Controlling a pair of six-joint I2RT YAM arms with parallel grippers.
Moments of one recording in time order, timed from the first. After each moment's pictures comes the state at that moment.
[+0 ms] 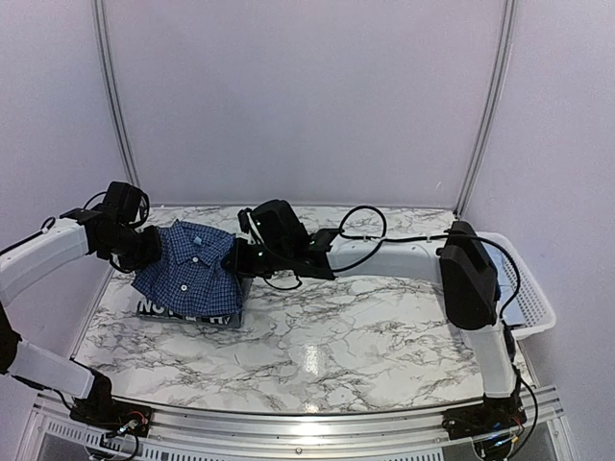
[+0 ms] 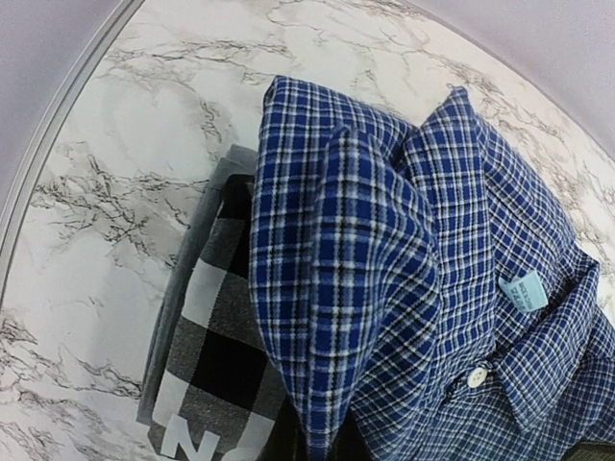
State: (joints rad) left arm -0.25 1.29 1.00 -0.63 -0.08 -0.56; right arm 1.02 2.21 1.82 -0.08 -0.15 0.83
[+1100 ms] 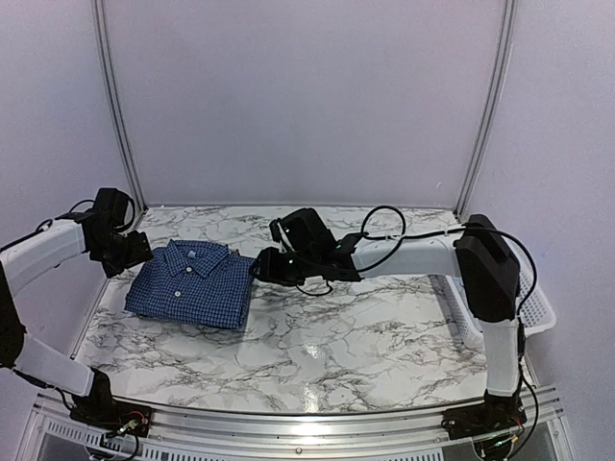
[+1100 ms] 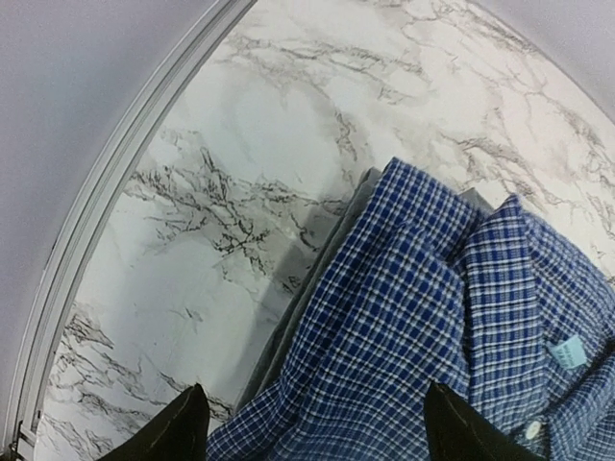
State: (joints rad) left arm -0.09 1.34 0.96 -0.64 -0.17 -0.53; right arm 0.94 2.12 1.57 -0.07 -0.14 0.78
